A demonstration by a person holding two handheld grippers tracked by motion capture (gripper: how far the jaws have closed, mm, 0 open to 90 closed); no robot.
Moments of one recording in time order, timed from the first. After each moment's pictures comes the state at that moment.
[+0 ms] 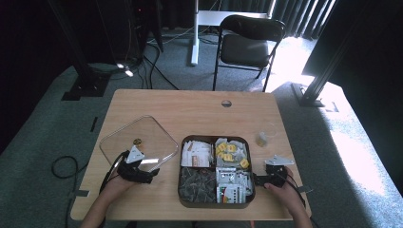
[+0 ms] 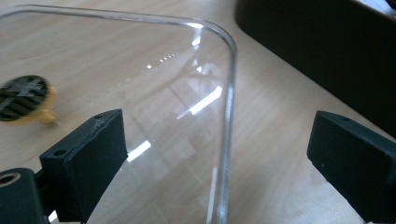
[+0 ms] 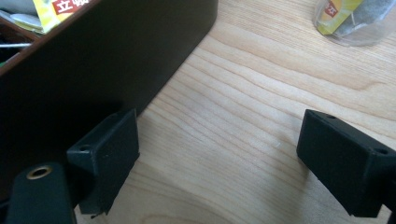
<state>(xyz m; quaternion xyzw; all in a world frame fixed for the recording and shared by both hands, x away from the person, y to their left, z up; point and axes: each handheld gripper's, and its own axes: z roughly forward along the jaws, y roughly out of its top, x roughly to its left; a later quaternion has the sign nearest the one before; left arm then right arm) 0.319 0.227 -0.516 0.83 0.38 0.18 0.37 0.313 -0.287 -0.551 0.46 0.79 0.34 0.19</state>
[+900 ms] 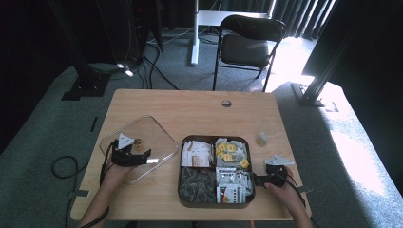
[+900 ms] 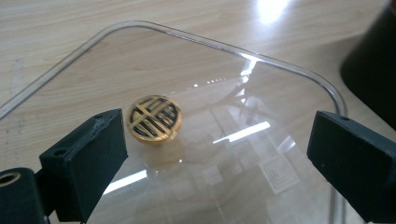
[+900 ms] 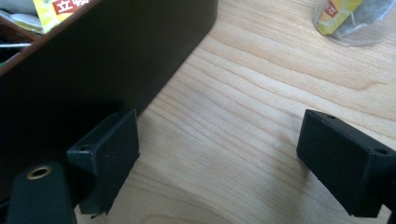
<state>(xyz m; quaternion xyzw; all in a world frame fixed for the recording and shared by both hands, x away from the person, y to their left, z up) 0.358 0.251 -0.516 0.75 0.48 0.24 0.38 0.313 -0.287 -0.551 0.46 0.79 0.34 0.19</state>
